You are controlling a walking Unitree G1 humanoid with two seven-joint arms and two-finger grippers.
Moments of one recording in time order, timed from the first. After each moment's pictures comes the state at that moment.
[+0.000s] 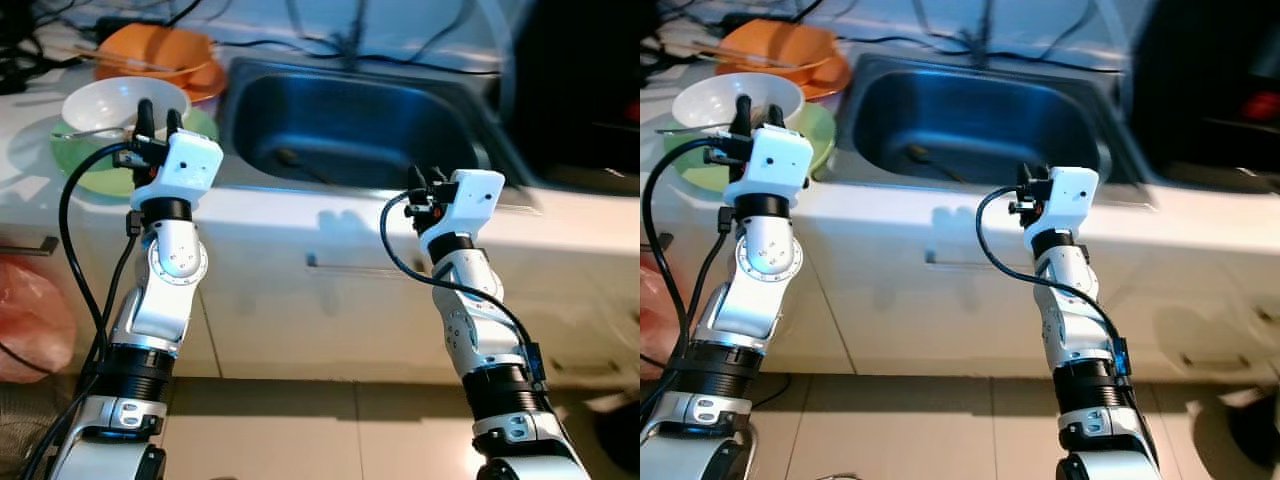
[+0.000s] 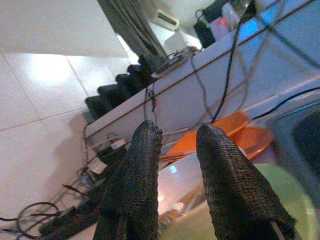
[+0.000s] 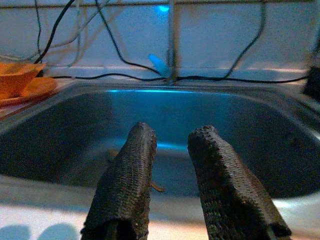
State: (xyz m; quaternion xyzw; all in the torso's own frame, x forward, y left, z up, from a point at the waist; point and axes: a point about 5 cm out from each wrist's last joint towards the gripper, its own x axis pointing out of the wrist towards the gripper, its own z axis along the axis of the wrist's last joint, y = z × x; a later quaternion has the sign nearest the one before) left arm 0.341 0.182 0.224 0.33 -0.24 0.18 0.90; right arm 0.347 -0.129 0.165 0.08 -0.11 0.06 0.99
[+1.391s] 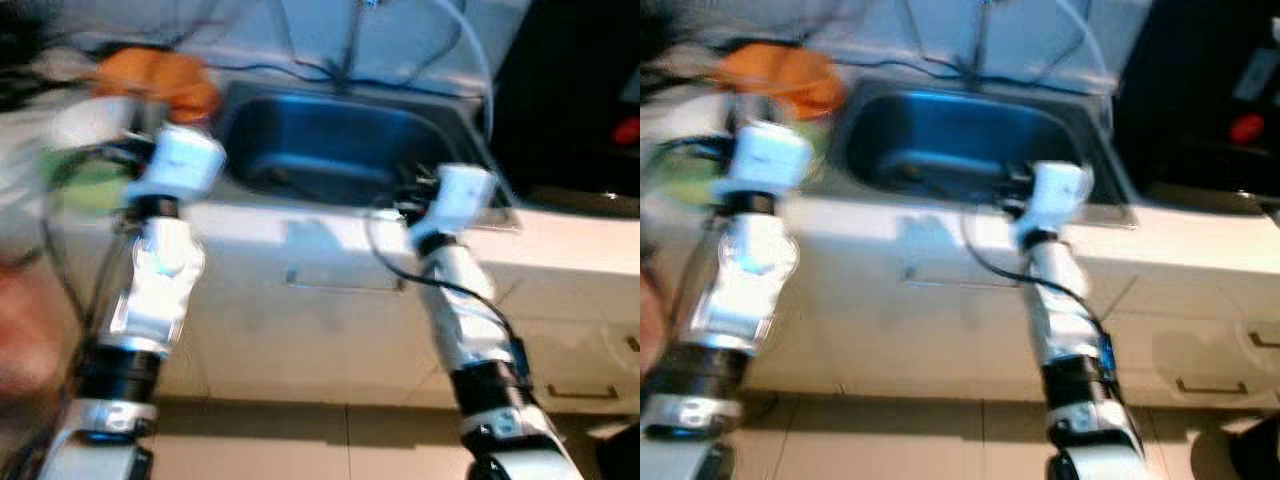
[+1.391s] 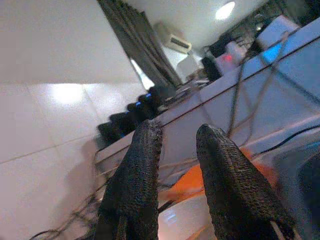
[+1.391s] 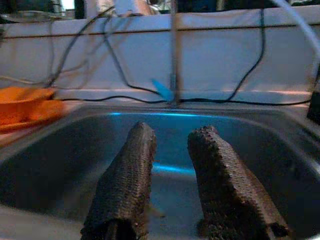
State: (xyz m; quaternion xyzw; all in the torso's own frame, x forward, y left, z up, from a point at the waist) left arm 0.337 0.188 0.229 0.33 -0.25 0.18 0.89; right arm 0.349 -0.111 0.169 0.09 -0.12 0.09 0.99
